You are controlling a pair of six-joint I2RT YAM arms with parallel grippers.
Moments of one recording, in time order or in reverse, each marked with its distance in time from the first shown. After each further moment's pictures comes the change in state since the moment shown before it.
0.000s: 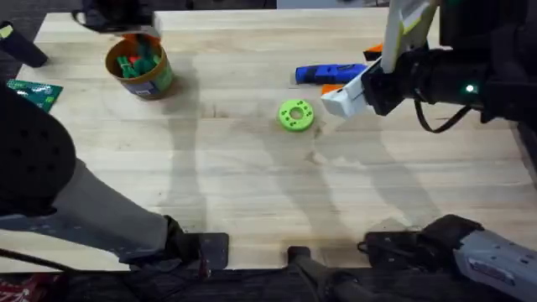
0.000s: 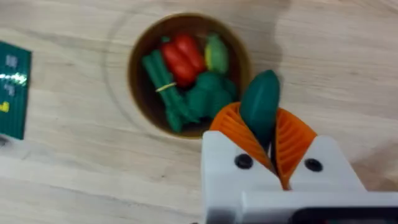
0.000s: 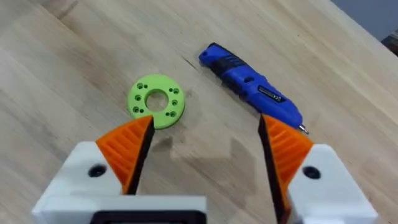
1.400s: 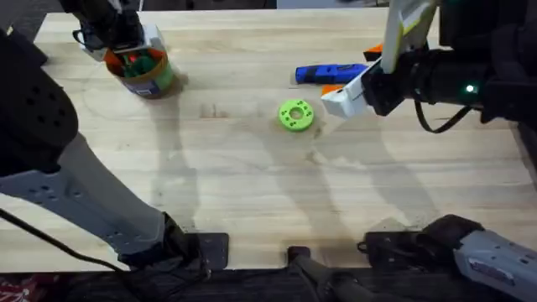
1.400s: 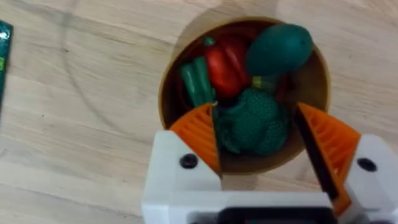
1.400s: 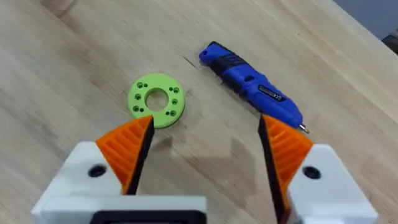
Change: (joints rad) left arm 0.125 0.160 0.003 0.052 0.053 -0.014; right arm 0.000 0.000 0.000 -0.003 0.000 0.000
